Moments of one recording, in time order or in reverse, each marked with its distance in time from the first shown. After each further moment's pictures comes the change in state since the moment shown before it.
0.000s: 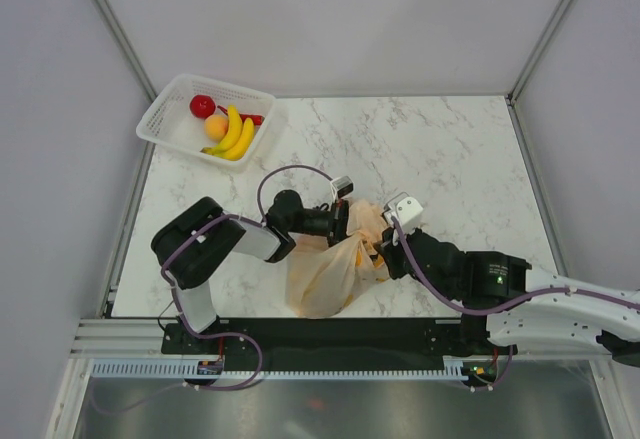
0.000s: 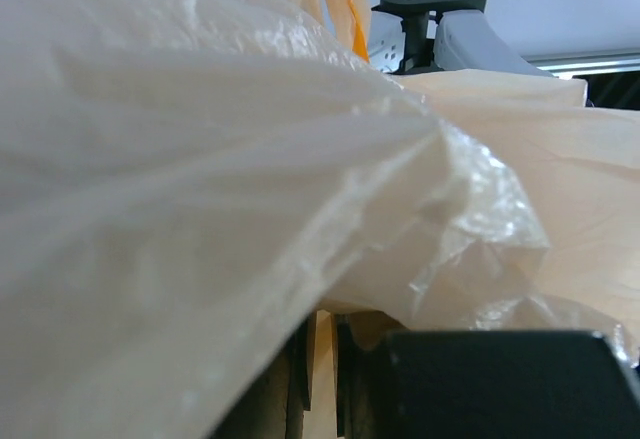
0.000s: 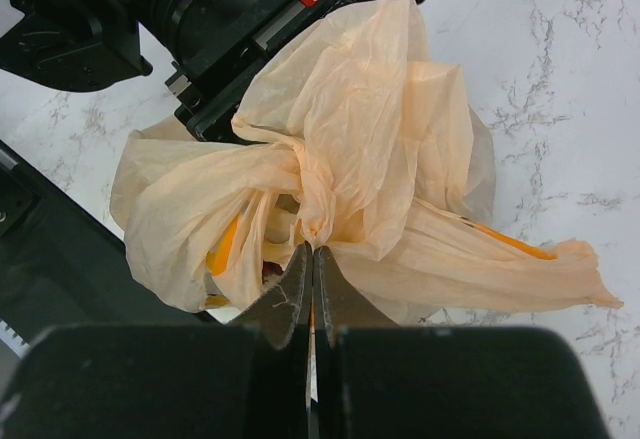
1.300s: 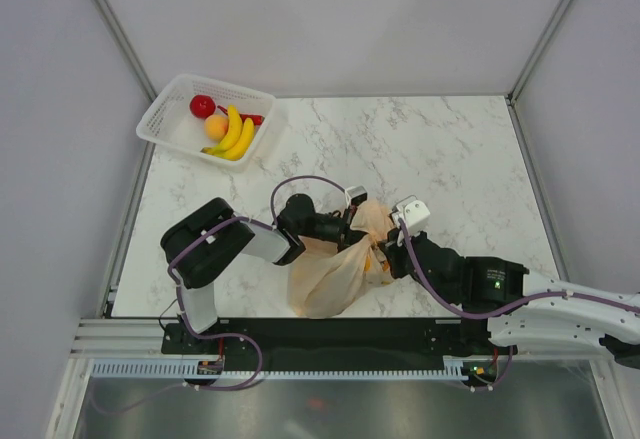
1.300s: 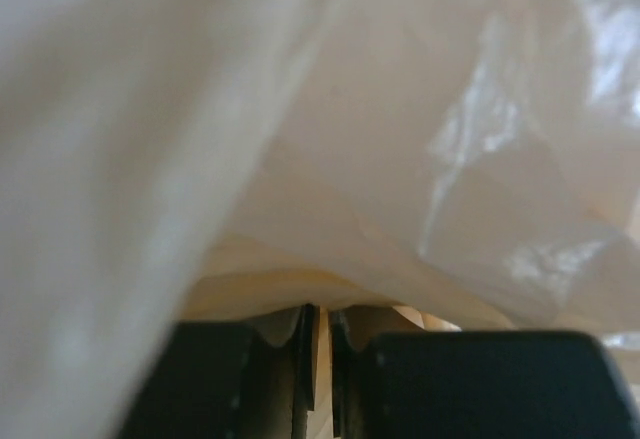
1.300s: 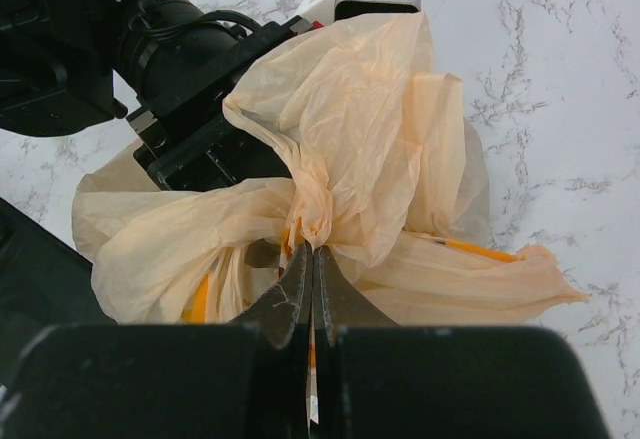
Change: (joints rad) left arm -0.078 0.039 0.048 -0.005 -0.002 -0.187; right arm 0.000 -0.040 -0.094 0.065 0.079 0.043
